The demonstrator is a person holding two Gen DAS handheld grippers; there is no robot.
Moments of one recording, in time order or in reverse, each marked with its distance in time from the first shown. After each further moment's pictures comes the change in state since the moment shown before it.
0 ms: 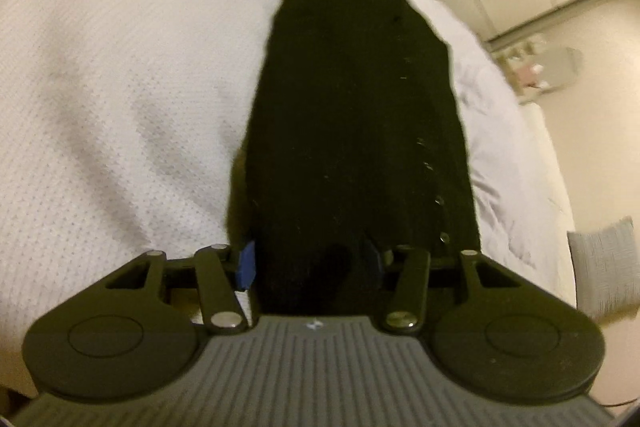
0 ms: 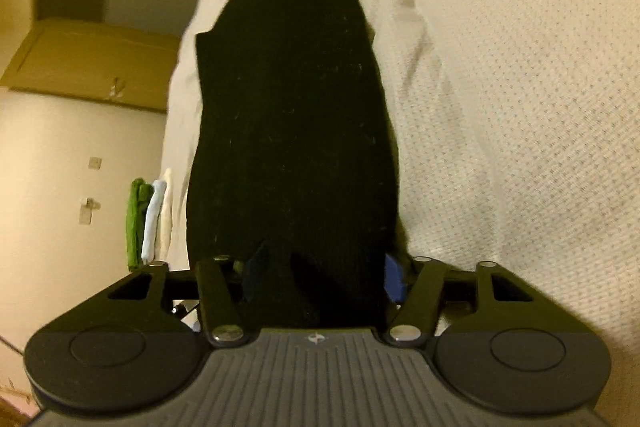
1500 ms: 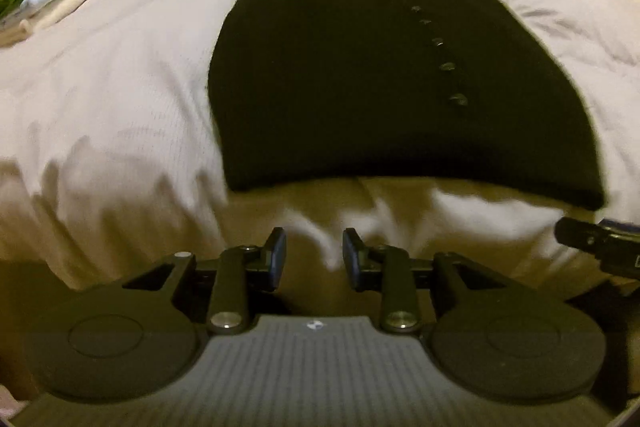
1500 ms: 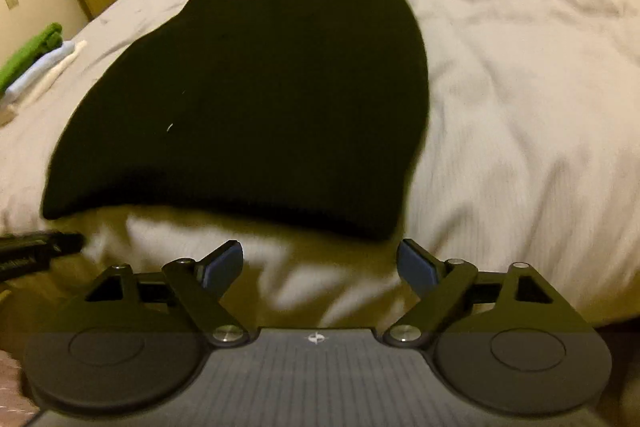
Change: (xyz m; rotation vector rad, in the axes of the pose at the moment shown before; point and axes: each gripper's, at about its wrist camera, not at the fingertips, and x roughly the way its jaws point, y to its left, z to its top) left arm -0.069 -0.083 -0.185 0.530 -0.051 0.521; right arm 0.011 0.119 -0.176 -0.541 -0.216 -0.580
